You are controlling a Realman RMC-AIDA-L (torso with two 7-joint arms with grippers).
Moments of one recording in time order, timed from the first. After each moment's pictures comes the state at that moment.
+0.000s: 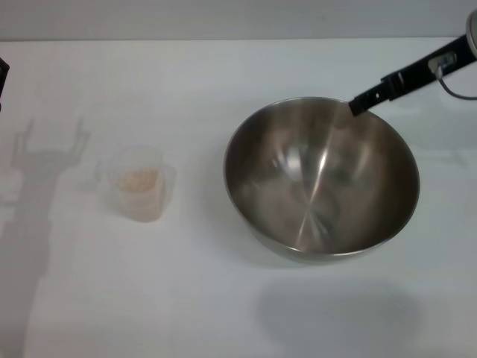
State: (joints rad) left arm -0.35 -2.07 -0.59 -0.26 1.94 1.54 -0.05; right arm 0.73 2.03 -1.08 -1.26 0.57 1.57 -0.47
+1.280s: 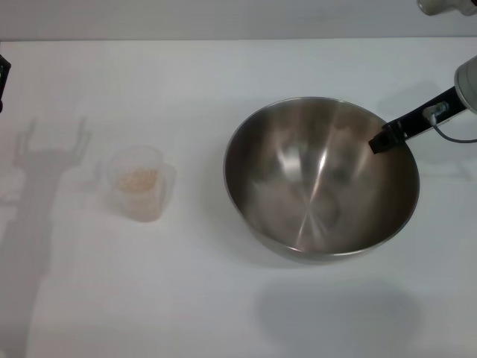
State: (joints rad) left arm -0.35 -2.08 -0.59 -0.27 1.94 1.54 -0.05; right arm 0.74 2.03 -1.09 -1.01 0.53 1.44 -0.56
